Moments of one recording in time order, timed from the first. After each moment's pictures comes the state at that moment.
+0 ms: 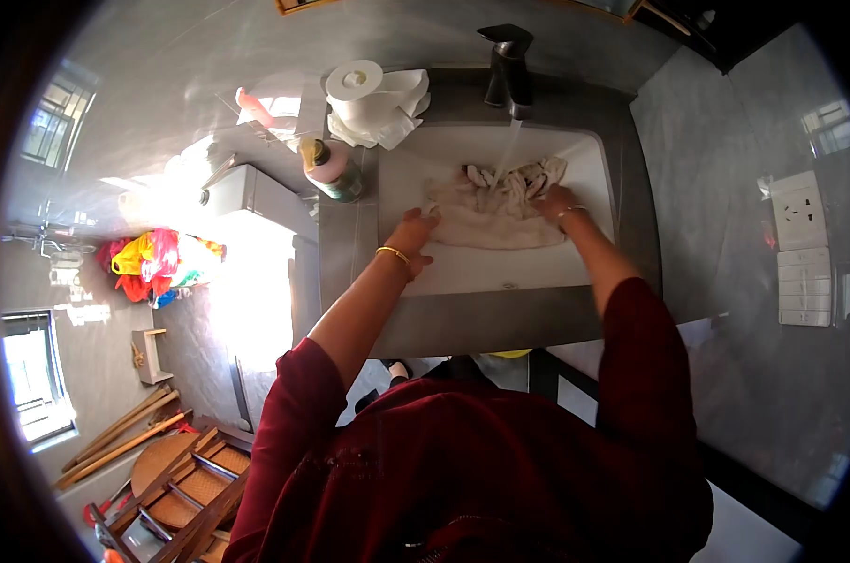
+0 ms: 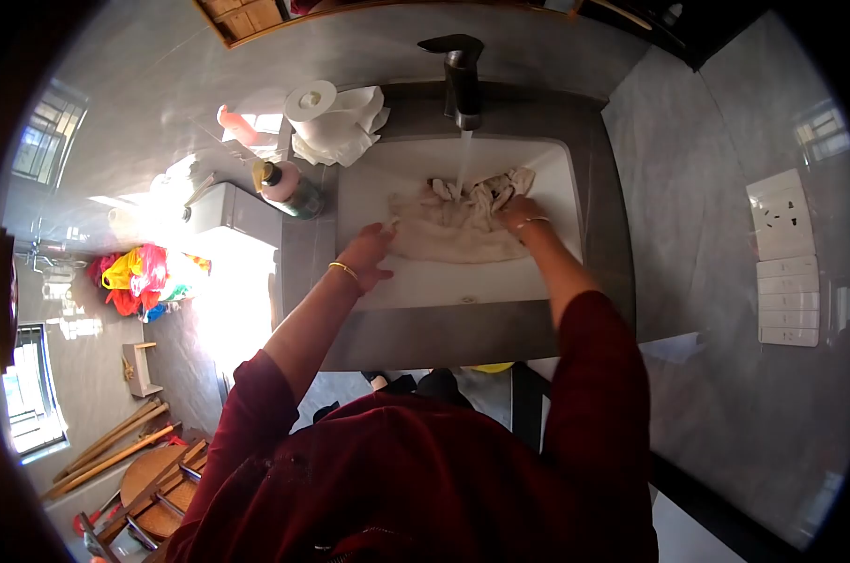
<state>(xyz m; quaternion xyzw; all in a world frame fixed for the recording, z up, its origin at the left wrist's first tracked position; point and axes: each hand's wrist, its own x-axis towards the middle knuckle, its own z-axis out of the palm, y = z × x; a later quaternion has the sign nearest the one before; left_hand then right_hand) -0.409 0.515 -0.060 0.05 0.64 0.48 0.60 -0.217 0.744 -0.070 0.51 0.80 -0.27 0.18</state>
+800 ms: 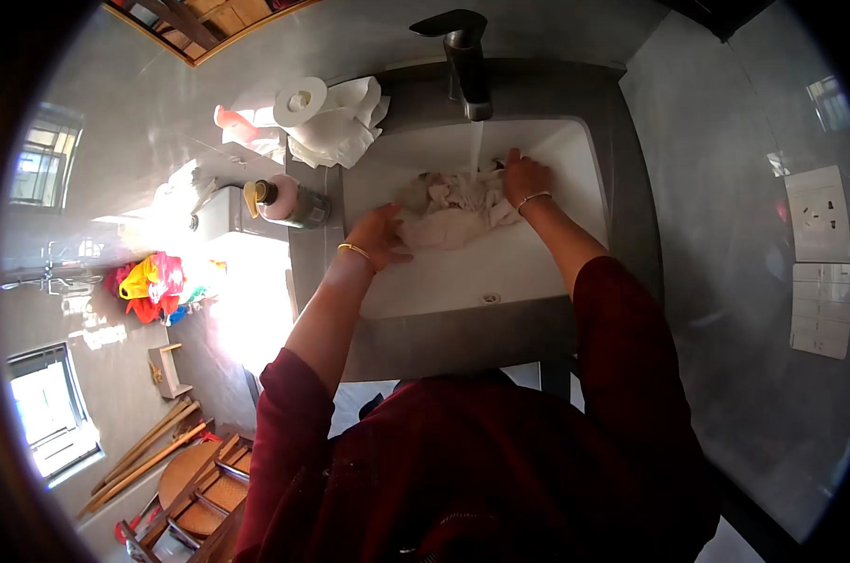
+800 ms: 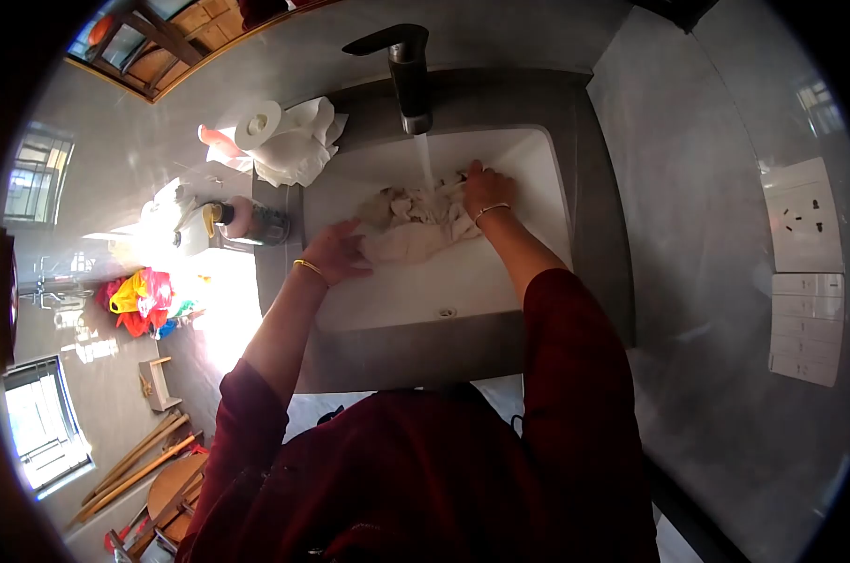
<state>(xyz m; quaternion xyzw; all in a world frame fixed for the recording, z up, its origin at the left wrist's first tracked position) -0.444 0.548 -0.079 -0.07 0.53 0.52 0.67 -0.252 0.764 -0.127 0.48 0.87 -0.09 0.06</state>
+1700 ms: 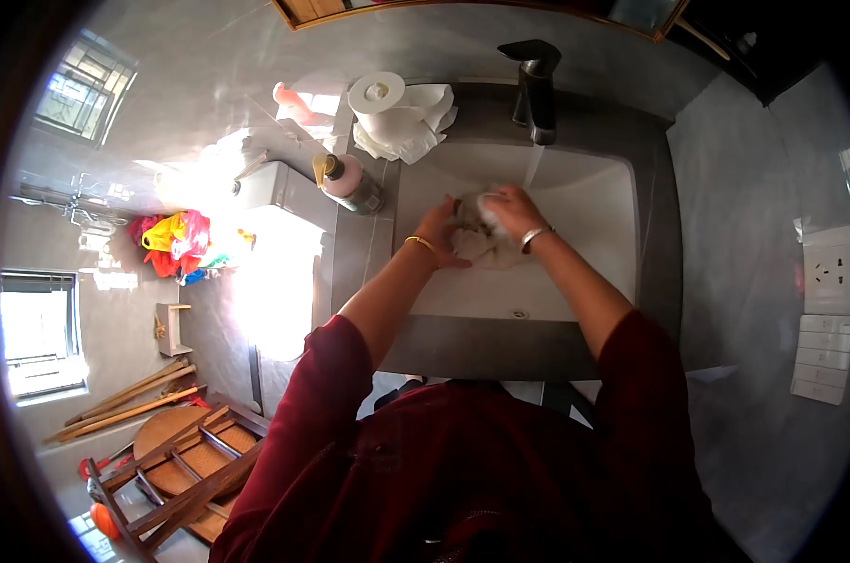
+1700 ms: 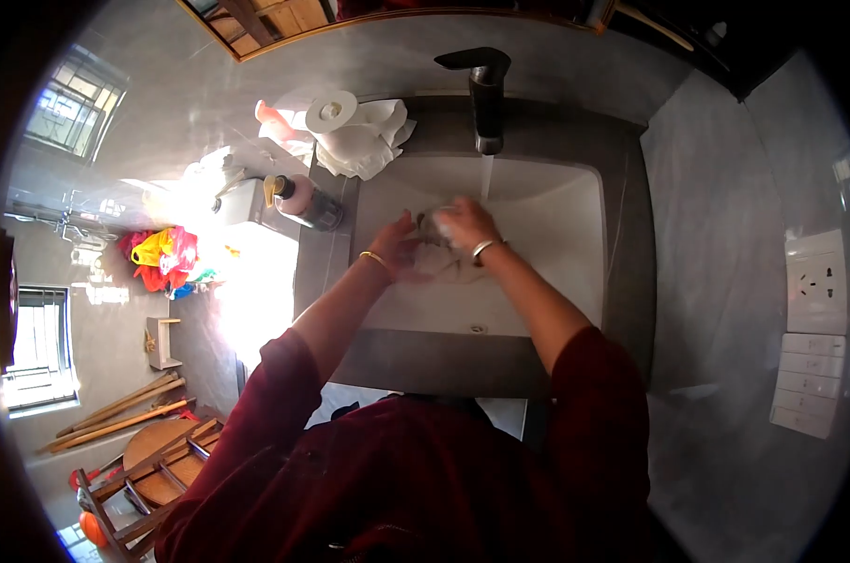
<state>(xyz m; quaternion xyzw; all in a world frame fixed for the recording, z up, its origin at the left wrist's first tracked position) -0.419 0.564 -0.066 -0.15 0.52 0.54 0.65 -0.309 0.703 -0.119 0.34 0.77 -0.53 -0.09</state>
